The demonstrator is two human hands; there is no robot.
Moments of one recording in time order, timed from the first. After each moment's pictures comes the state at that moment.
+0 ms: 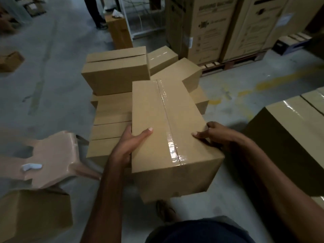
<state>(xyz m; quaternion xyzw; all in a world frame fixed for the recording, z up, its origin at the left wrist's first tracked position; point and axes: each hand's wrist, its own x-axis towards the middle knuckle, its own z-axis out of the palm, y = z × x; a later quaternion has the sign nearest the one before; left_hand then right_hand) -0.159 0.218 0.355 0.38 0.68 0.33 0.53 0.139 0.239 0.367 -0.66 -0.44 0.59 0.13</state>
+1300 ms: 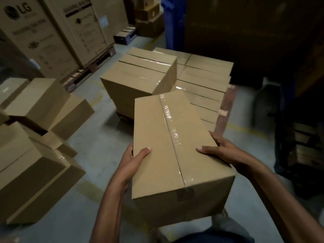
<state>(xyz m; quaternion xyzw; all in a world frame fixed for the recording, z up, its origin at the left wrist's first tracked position) 0.218 -0.334 0.342 0.60 0.47 0.11 0.64 0.452 -0.540 0.357 -0.73 -0.22 0.47 0.44</state>
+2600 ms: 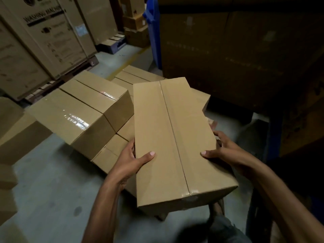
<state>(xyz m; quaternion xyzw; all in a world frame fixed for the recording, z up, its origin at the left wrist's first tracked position) 0.868 -0.366 0.323 0.64 0.43 0.11 0.63 1.123 -0.561 0.326 -0.75 -0.21 0.46 0.43</state>
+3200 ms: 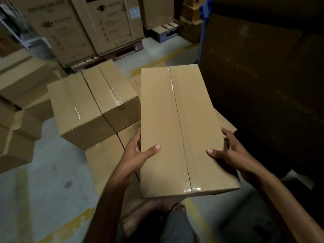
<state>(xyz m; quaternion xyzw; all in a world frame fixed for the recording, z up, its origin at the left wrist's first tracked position) 1.137 -0.306 0.309 0.55 0.53 0.28 0.58 1.431 -0.395 0.303 -0.68 -0.33 0.52 0.40</state>
